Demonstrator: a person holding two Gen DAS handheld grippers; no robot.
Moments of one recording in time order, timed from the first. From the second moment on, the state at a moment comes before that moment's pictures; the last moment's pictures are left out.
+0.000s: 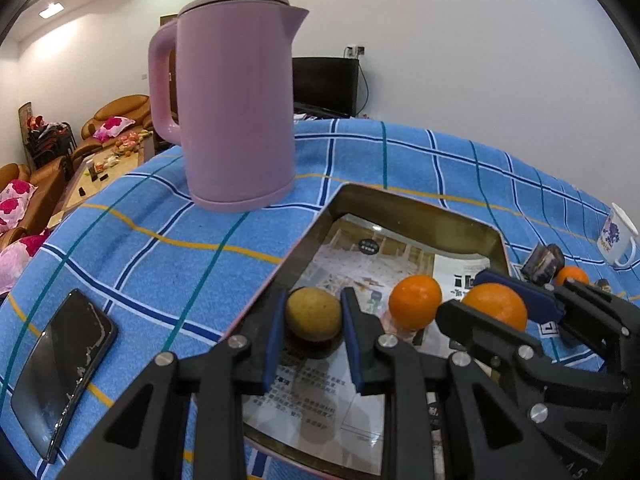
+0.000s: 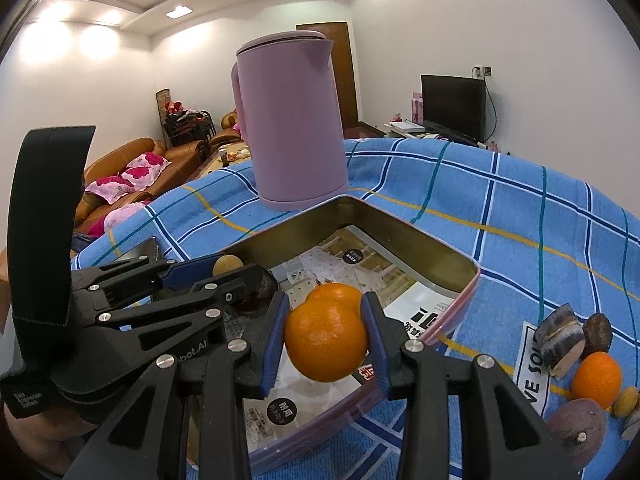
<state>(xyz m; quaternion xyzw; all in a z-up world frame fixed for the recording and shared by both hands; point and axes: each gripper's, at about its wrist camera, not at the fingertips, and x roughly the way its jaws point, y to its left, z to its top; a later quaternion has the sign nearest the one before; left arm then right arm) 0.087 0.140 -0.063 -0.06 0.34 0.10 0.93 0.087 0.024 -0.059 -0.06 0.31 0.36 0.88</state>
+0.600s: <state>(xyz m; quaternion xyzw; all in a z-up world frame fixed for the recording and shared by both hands) 0.084 0.140 -0.063 -0.06 0.33 0.09 0.94 0.086 0.024 -0.059 -0.06 0.31 0.35 0.88</state>
